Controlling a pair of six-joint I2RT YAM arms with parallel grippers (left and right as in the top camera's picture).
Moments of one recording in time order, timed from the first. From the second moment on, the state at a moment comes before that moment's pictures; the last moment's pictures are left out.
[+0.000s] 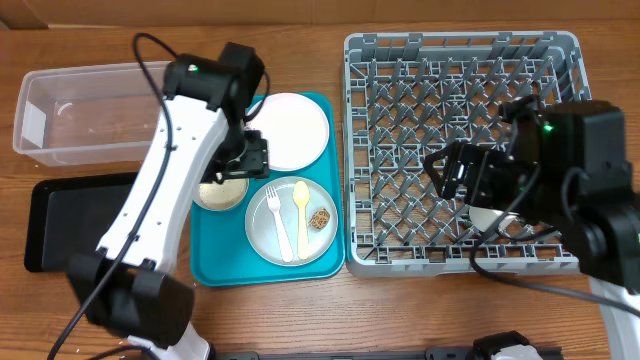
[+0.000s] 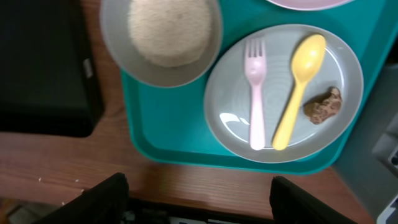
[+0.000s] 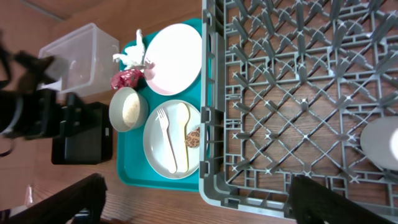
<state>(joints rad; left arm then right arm) -0.27 1.79 1.81 -1.64 -0.08 -0.41 0.22 1.18 1.58 -1.31 -0.31 0.42</state>
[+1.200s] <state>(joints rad) 0.05 1.09 1.81 -1.65 -0.13 -0.47 0.95 2.14 1.57 -0.77 -0.04 0.57</state>
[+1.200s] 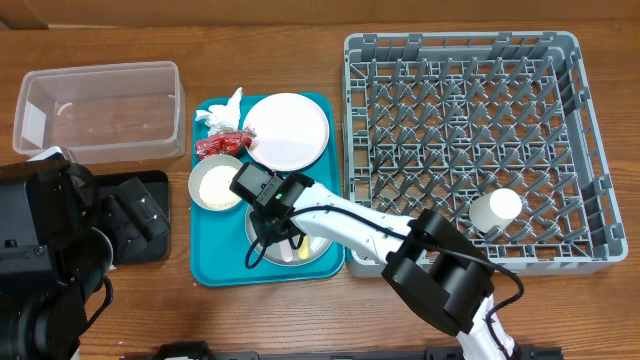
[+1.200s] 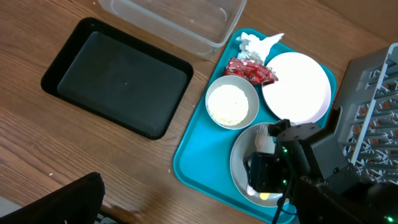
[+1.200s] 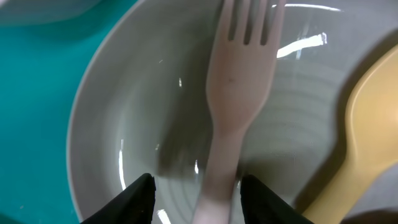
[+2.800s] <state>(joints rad) 0.05 1.09 1.81 -1.65 -0.13 -0.47 0.56 1.94 1.89 -1.13 0.26 0.51</state>
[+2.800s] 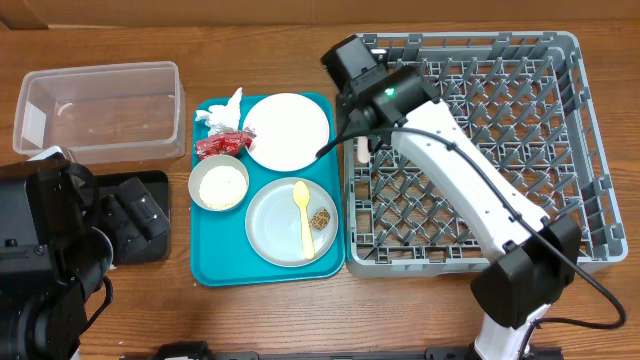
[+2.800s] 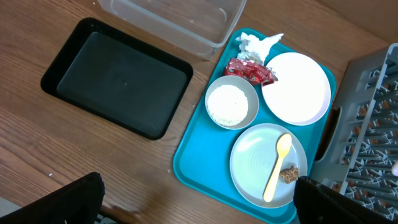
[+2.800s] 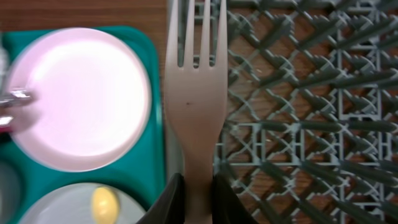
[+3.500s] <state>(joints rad) 0.05 1.09 1.81 -1.65 -0.13 -0.47 0.61 2.01 1.85 -1.14 0.08 0.41</state>
